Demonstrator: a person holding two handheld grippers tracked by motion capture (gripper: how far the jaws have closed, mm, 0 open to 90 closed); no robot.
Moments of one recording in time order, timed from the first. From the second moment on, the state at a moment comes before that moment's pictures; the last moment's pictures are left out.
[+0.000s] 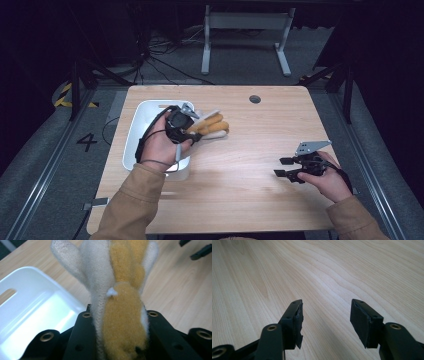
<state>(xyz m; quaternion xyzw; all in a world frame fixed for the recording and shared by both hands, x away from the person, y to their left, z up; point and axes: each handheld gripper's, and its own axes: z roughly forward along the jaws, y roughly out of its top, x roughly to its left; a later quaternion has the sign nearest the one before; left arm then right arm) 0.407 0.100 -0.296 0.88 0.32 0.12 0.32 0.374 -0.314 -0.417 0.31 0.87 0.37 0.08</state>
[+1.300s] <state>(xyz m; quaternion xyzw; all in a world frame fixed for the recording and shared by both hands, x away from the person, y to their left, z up) 0.454 0.169 -0.340 0.76 0.57 0.11 0.29 0.372 -0.313 -0.423 0.31 0.88 0.36 0.08</state>
